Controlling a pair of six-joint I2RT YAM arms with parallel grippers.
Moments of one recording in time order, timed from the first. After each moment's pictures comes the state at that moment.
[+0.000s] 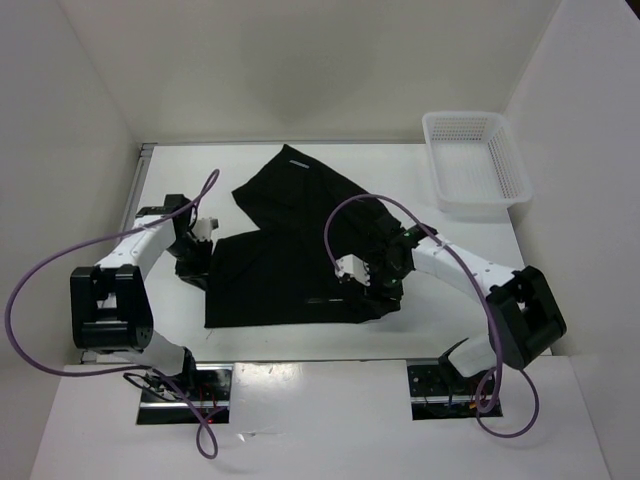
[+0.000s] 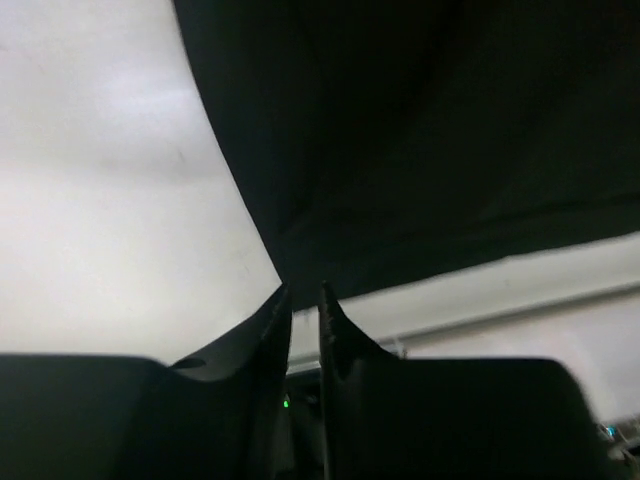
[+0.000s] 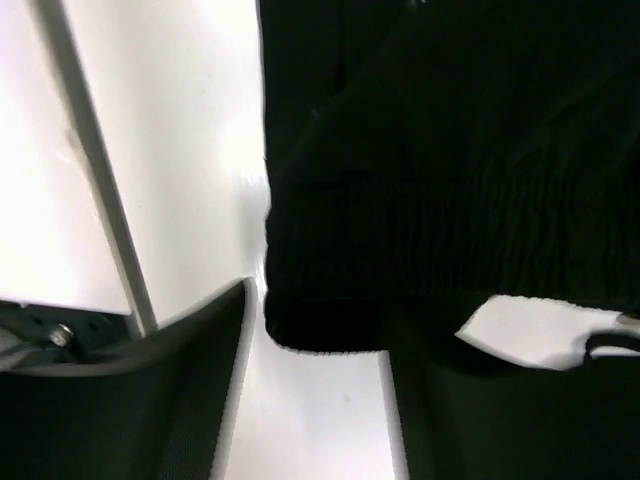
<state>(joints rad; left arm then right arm) 0.06 1.52 1.02 -1.03 0.21 0.07 0.56 1.44 0.92 -0.92 -0.43 -0.90</state>
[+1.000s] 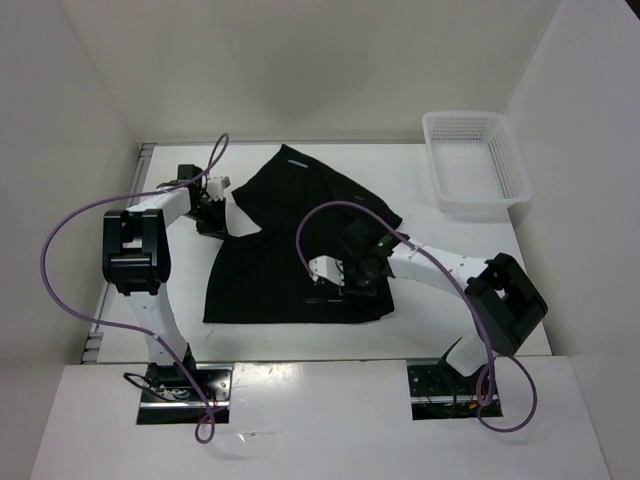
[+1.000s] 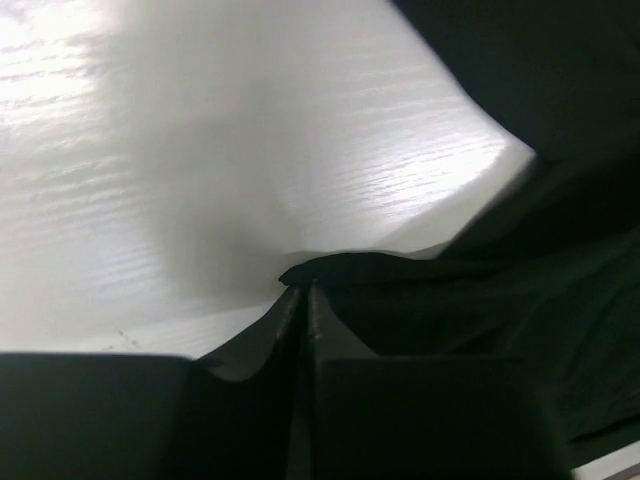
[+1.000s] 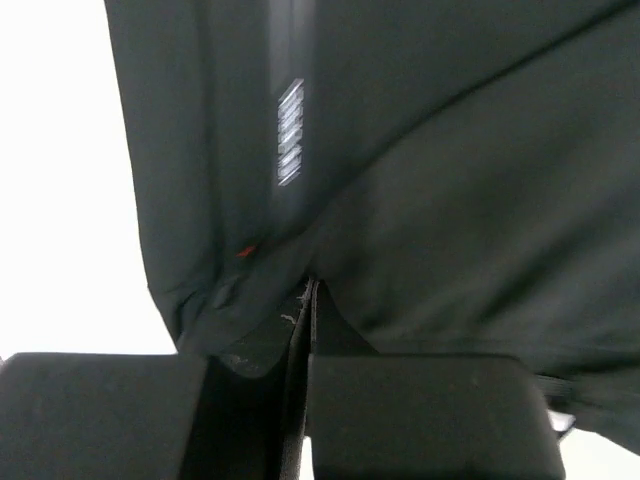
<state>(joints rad) 0.06 1.98 1.34 -0.59 0.33 0.07 0.73 1.54 0.99 -0.63 -0.26 -0.83</state>
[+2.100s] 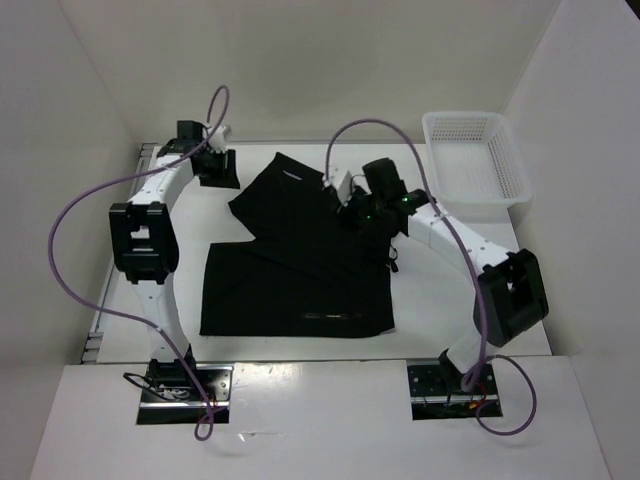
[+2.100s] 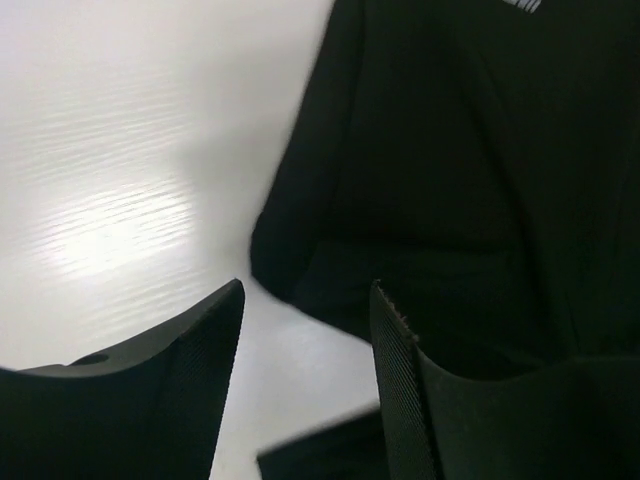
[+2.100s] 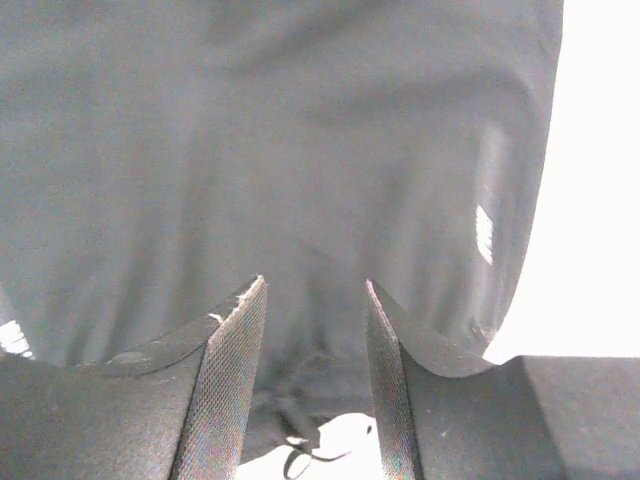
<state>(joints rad) 0.04 2.08 1.78 -0.60 0.34 0.07 0.53 1.57 1.23 -0.41 -0.32 -0.55</state>
